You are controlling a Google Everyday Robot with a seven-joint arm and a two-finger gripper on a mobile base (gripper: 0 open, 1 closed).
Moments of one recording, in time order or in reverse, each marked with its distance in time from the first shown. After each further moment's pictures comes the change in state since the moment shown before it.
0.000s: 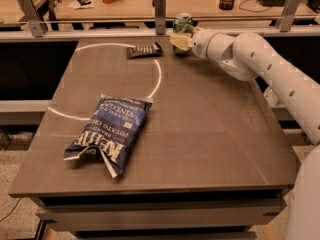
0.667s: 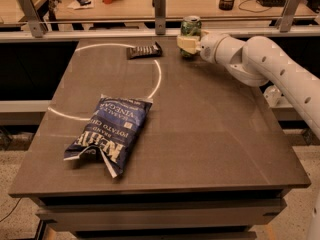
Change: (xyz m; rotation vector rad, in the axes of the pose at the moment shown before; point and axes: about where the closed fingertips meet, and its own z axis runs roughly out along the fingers) arm 0.003 -0.006 -0.032 0.034 0.004 0.021
